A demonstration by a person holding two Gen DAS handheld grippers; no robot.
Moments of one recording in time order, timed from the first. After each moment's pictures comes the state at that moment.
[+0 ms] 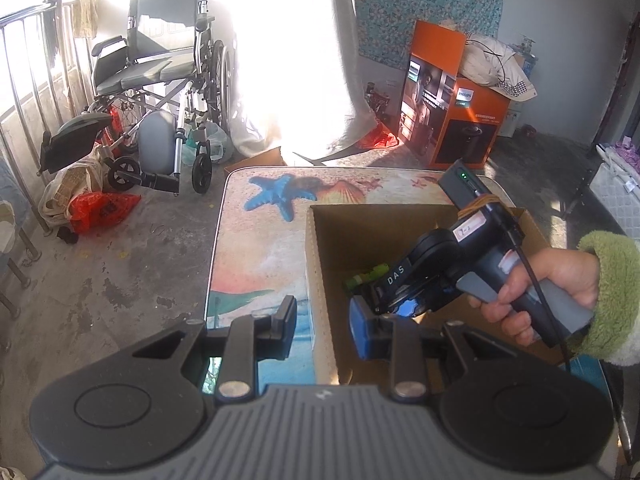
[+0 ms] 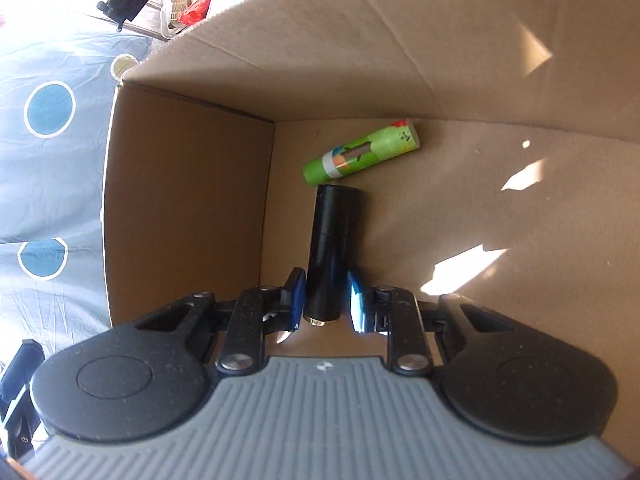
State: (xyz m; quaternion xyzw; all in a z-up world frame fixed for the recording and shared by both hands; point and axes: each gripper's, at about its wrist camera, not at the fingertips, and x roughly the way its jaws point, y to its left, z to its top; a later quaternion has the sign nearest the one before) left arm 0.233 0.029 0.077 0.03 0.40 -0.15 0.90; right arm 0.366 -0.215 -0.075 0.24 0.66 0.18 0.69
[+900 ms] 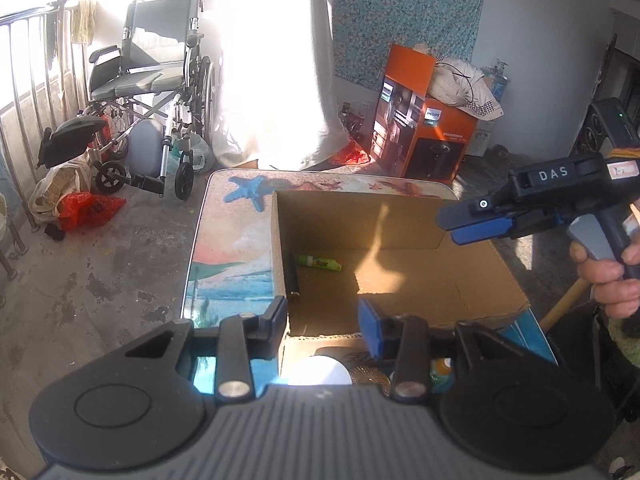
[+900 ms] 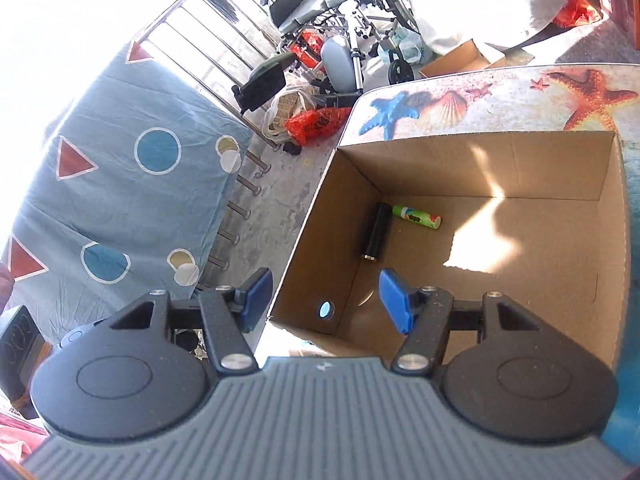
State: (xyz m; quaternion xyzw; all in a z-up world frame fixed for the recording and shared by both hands) left arm 0.125 0.038 0.100 0.00 0.37 -0.19 0.91; right arm 0.182 -0.302 0.095 0.24 0.44 0.25 0.83
